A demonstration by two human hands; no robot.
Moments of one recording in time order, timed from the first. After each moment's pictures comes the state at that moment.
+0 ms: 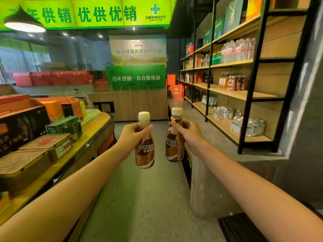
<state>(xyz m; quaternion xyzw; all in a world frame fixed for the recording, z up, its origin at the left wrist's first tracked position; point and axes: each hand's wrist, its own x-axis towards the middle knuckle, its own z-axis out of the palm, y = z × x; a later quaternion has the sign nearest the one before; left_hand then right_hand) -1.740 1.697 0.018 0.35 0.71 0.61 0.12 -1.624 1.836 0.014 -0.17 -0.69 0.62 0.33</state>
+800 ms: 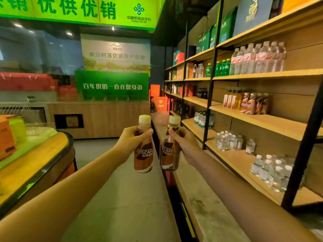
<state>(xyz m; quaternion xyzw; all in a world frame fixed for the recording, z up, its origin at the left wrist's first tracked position) -2.190 2.144 0.038 0.42 0.65 0.61 0.17 -2.066 2.268 0.022 -0.24 -0.67 0.59 0.38</state>
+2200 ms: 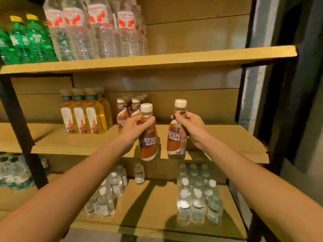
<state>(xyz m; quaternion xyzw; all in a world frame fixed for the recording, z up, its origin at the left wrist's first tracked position) -2.163 3.033 0.071 0.73 0.27 0.39 0.50 -2.005 2.938 0.068 -0.57 -0.44 0.23 0.66</state>
